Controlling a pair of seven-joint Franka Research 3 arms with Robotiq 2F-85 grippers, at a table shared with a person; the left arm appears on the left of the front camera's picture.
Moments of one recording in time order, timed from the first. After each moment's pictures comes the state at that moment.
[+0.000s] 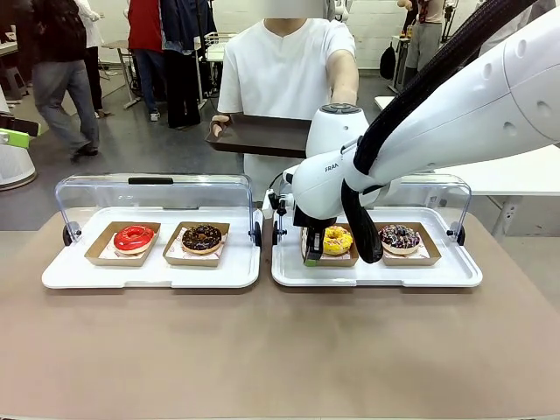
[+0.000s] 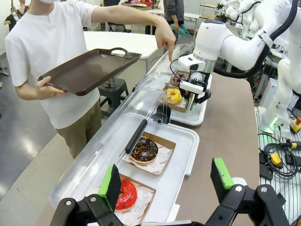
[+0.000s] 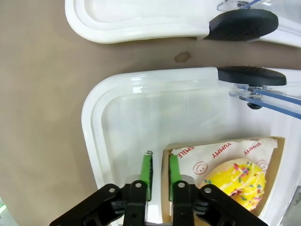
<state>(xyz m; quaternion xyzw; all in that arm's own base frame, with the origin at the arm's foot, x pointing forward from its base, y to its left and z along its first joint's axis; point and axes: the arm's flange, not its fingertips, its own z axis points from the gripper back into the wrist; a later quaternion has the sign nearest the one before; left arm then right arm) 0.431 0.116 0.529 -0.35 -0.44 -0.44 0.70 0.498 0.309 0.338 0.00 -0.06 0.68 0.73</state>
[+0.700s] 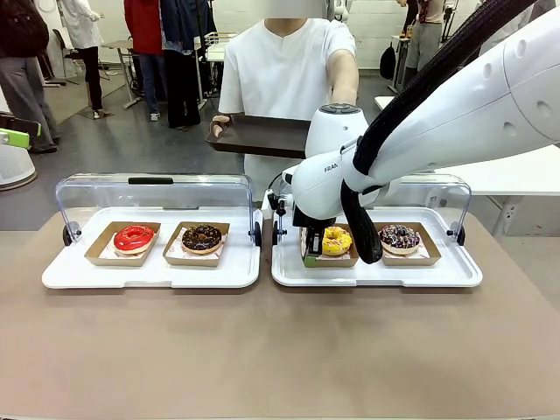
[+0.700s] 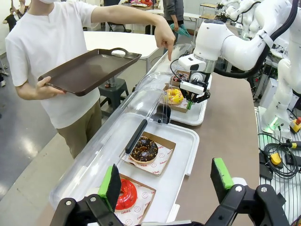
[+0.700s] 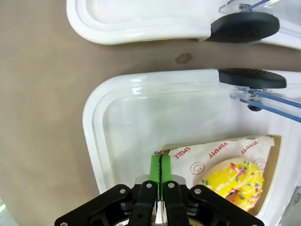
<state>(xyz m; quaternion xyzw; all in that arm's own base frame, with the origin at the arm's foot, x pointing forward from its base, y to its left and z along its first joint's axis) 0.431 0.116 0.529 -0.35 -0.44 -0.44 0.70 0.497 0.311 0.340 -0.01 -0.07 0.68 0.73</state>
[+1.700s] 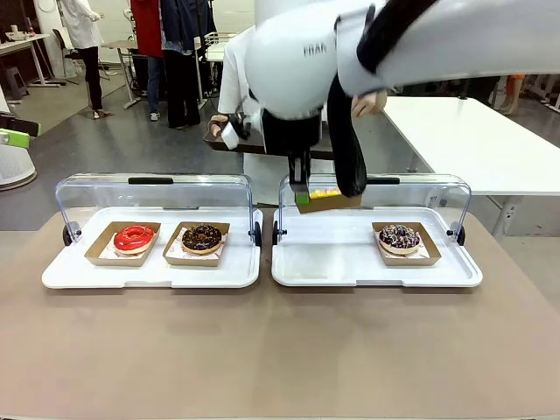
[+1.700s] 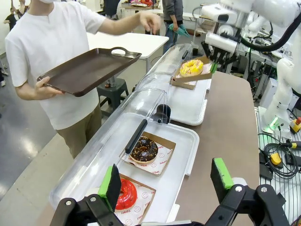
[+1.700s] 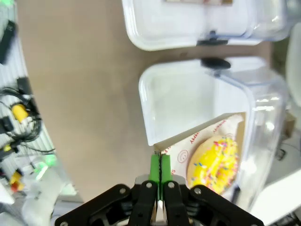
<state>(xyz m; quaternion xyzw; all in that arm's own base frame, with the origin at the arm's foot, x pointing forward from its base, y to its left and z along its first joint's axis) 0.431 0.116 0.528 -0.35 -0.44 -0.44 0.70 0.431 0.369 0.545 -0.09 -0.02 0.66 0.74</state>
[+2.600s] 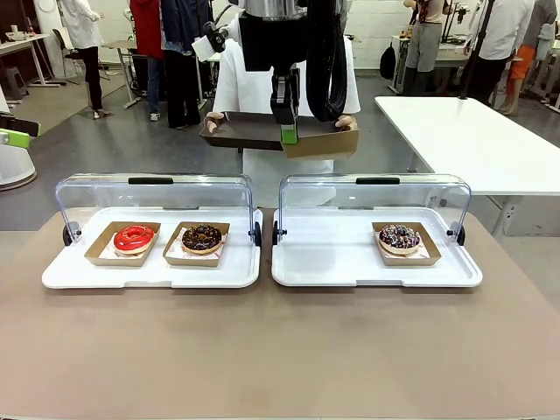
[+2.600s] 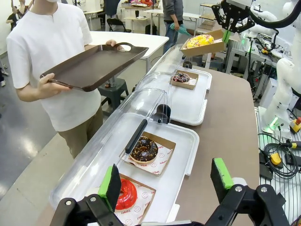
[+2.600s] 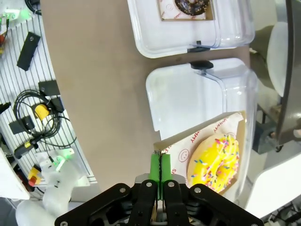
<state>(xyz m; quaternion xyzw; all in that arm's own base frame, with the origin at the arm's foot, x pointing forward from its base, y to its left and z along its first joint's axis) 0.431 0.116 0.528 -0.35 -0.44 -0.44 0.70 0.414 0.387 0.650 -0.08 -0.03 0.65 0.76</state>
